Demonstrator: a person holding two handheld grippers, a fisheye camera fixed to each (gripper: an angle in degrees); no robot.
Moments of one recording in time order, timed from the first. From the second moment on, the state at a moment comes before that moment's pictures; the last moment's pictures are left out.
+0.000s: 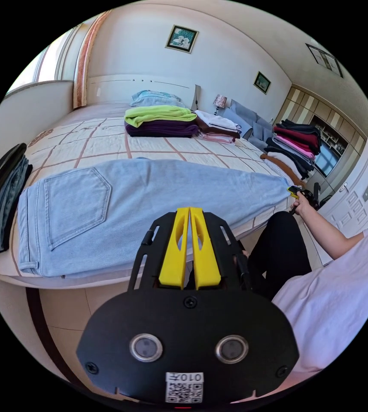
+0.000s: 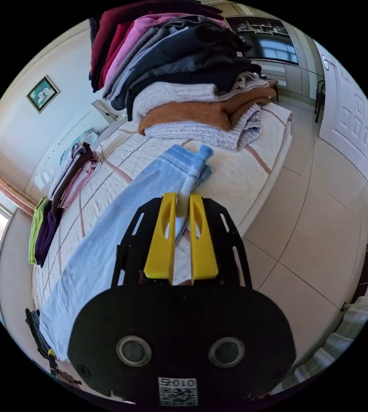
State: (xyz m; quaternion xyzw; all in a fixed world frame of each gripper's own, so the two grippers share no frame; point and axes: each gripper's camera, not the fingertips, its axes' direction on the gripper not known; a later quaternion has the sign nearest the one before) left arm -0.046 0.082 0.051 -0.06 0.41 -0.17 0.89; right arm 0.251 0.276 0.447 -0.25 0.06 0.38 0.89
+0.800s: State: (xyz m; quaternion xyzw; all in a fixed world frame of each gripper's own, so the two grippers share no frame) left arm -0.019 0.142 0.114 -0.05 0.50 -0.18 0.85; right arm -0.092 0.284 0.413 -0.30 -0.51 -0.07 0.80
